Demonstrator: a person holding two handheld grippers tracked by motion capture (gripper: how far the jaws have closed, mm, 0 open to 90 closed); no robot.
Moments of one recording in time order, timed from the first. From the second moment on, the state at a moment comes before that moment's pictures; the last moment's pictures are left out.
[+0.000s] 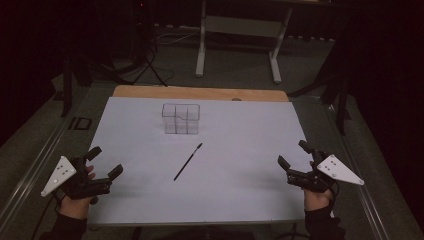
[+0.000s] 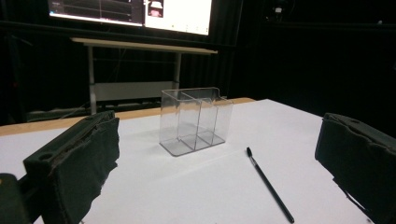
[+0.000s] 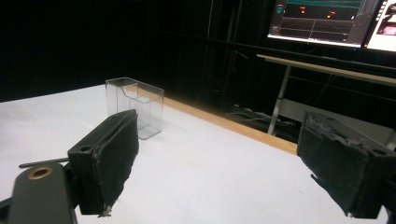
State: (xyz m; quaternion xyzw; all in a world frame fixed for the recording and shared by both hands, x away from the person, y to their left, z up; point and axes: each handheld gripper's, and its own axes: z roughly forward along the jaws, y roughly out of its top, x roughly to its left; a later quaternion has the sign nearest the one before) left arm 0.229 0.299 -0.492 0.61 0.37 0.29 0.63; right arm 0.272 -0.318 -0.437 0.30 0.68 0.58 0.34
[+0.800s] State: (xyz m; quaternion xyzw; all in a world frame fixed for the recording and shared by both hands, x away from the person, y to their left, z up) left arm 0.236 0.286 -0.473 0.65 0.40 0.23 0.60; right arm 0.275 -0.312 -0.438 0.29 0.68 0.59 0.33
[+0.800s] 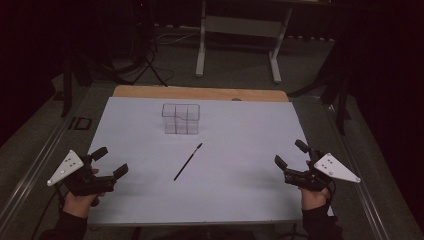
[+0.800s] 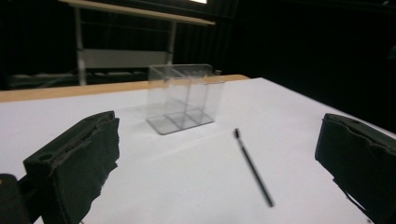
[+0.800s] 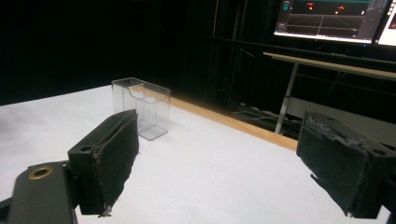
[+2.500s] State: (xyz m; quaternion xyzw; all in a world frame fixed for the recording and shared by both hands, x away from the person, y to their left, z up) left arm 0.326 0.204 -0.398 0.80 0.40 0.12 0.43; right arm 0.277 -0.300 -0.438 0.28 0.69 0.58 0.31
